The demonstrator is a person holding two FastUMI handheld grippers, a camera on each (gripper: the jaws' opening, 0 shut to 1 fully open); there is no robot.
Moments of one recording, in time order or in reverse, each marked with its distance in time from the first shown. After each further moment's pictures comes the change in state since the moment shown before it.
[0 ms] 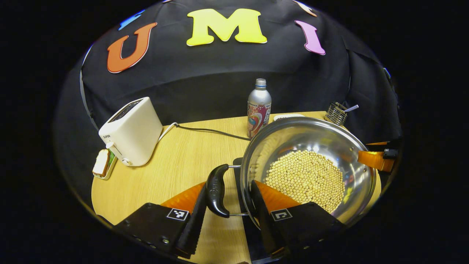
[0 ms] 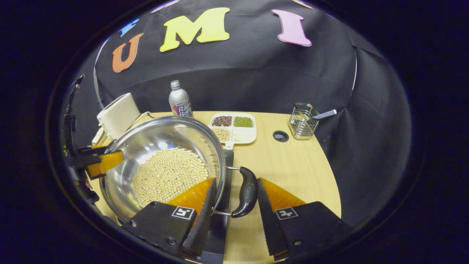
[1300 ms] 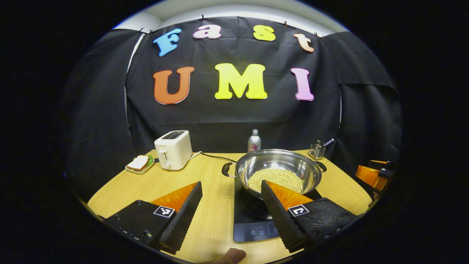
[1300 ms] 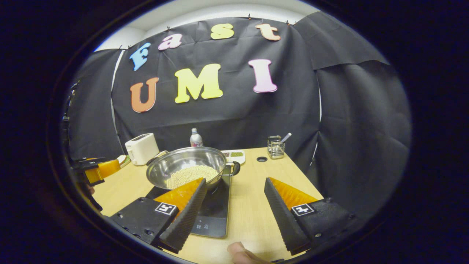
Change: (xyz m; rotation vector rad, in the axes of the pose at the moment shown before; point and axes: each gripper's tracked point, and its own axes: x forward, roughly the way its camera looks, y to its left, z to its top) left arm -0.229 -0.027 -0.018 -0.111 -0.413 0.119; right arm -0.207 -0.021 -0.065 0.092 -0.466 0.000
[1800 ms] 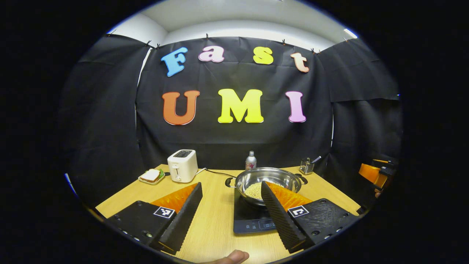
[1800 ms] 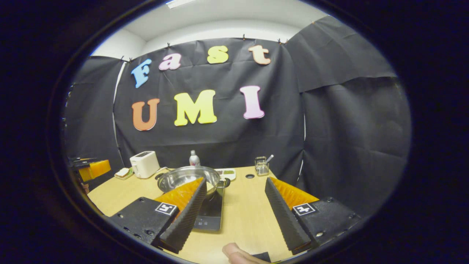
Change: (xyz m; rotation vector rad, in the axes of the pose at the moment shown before) left arm -0.110 0.008 0.065 0.016 -0.146 0.013; right arm -0.111 -0.015 0.065 -0.007 -0.178 -0.041
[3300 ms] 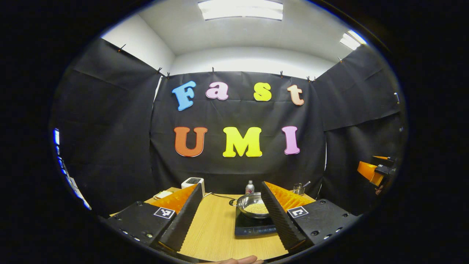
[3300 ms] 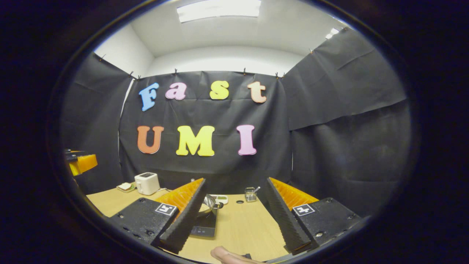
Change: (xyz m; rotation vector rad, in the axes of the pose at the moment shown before) left arm -0.119 0.004 0.059 -0.006 -0.228 0.021; right arm -0.109 -0.014 0.081 -0.048 -0.215 -0.015
